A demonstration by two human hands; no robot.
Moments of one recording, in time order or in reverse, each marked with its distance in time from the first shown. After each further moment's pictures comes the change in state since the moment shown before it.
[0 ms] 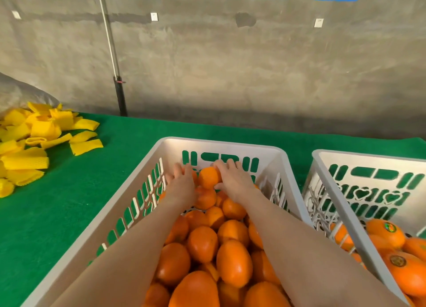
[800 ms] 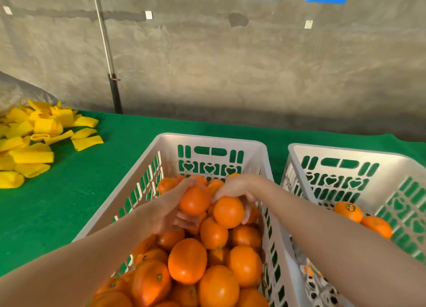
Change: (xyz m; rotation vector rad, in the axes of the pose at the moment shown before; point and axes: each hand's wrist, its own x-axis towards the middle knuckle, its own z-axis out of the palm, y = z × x) left_hand -0.114 -0.003 -0.052 -1.144 -0.668 -0.419; right_hand -0.082 -0.034 -0.107 0.565 -0.861 0.541
